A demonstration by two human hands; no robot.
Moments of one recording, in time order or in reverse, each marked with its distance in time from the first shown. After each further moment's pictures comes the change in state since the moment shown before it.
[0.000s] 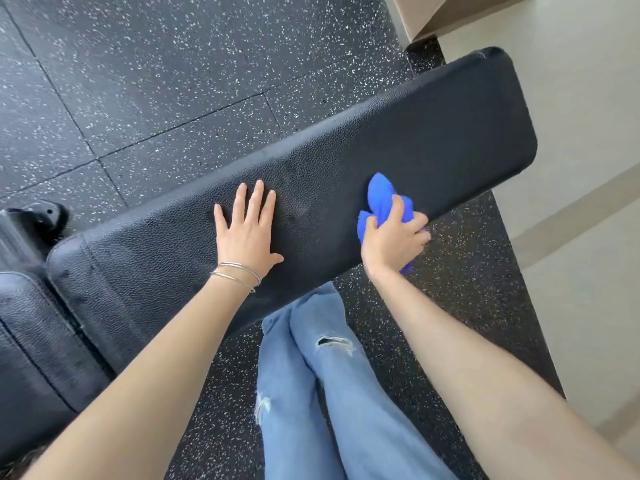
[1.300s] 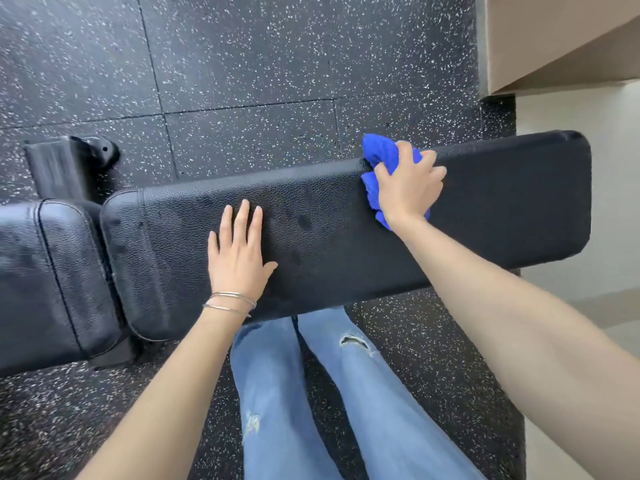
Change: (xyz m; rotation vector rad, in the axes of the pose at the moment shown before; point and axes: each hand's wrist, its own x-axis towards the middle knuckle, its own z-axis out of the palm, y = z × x) left_hand -0.046 -0.036 0.015 -0.253 0.031 -0.406; right_hand 0.060 -0.131 -0.005 -0.179 -0.053 -0.569
